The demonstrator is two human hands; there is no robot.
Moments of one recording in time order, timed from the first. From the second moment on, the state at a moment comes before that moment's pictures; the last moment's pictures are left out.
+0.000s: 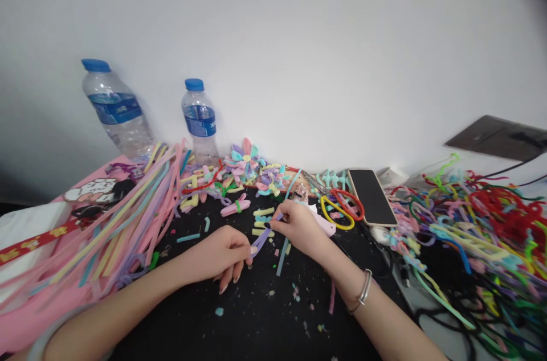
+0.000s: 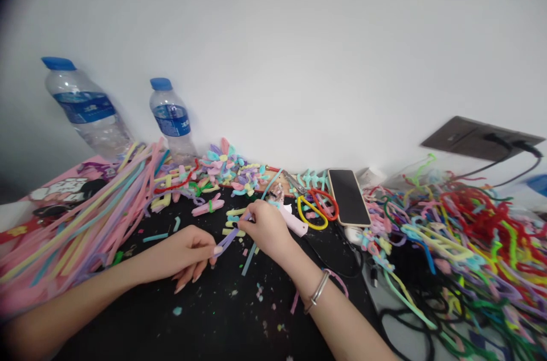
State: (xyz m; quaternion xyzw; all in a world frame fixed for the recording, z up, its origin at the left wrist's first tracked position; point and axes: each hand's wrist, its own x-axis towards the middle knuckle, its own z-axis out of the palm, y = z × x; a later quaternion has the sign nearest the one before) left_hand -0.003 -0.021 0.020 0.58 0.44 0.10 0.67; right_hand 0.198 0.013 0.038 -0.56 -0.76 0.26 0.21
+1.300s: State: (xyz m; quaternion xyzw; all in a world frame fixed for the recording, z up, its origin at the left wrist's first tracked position) left_hand -0.001 -0.022 0.013 0.80 0.45 0.20 0.33; right_hand 0.189 0.019 0.060 -0.49 -0.60 0.56 0.28
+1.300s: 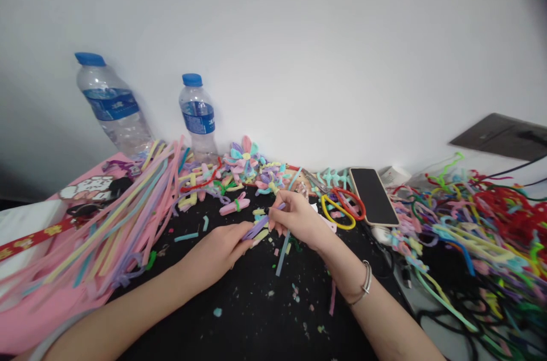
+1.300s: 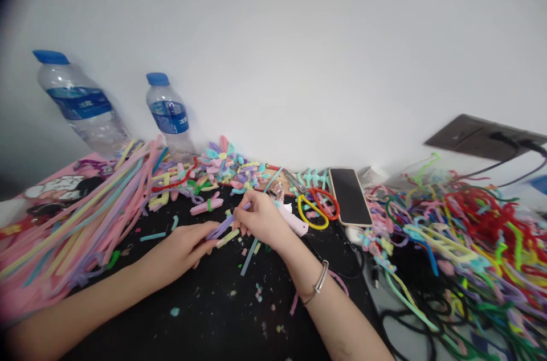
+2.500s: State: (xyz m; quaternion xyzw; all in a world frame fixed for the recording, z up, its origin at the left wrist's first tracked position) left_hand 0.000 -0.017 0.013 0.83 0.51 0.08 0.19; right_hand 0.191 0.018 0.058 -0.48 -0.51 0.64 0.30
